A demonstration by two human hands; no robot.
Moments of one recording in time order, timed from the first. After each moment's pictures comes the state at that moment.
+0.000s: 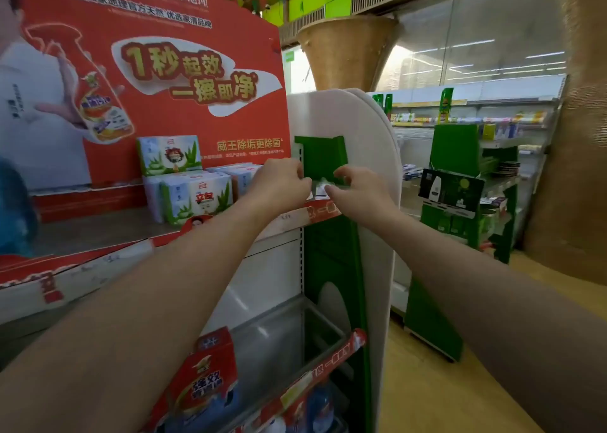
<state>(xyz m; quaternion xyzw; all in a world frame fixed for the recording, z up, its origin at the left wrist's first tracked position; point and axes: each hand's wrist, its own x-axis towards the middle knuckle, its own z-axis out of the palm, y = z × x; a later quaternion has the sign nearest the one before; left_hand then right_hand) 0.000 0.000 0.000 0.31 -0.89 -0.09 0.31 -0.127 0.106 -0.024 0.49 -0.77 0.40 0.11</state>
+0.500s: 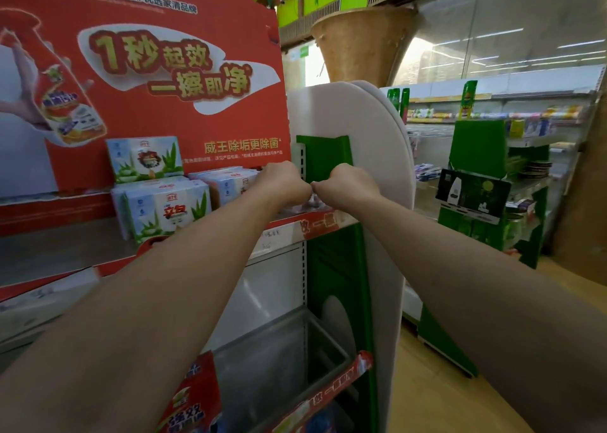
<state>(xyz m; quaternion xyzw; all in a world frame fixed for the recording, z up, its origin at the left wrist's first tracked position) -0.055 -0.026 0.011 0.43 -0.86 -0.16 0.23 -0.160 0.040 -0.002 0.43 -0.85 0.32 0.02</state>
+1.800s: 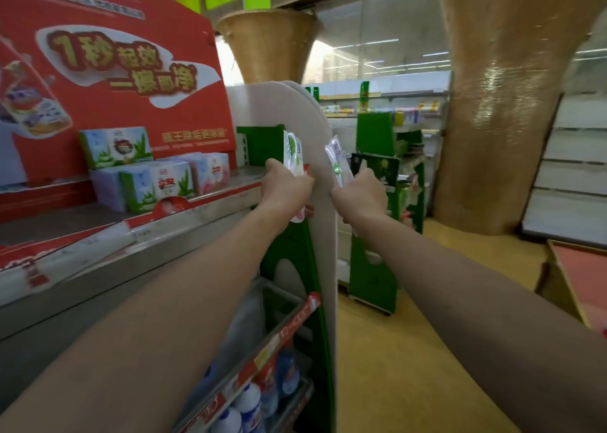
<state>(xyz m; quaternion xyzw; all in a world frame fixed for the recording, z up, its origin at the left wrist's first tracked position) 0.014 0.117 -0.029 0.26 -0.76 -0.49 0.34 -0.060 0.216 -0.045 0.20 -0.83 0.52 0.09</state>
